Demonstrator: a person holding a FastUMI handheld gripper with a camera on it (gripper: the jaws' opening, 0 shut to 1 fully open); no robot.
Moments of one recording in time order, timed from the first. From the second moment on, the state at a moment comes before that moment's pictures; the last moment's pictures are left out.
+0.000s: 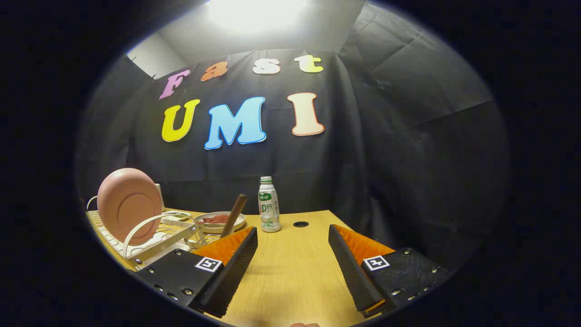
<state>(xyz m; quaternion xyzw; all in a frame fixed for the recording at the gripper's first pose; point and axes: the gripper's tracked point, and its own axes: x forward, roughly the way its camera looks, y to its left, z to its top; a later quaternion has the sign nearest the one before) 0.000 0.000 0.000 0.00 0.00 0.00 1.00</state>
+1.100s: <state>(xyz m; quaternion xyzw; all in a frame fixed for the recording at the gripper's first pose) -0.103 0.183 0.174 0.05 0.00 0.16 0.98</state>
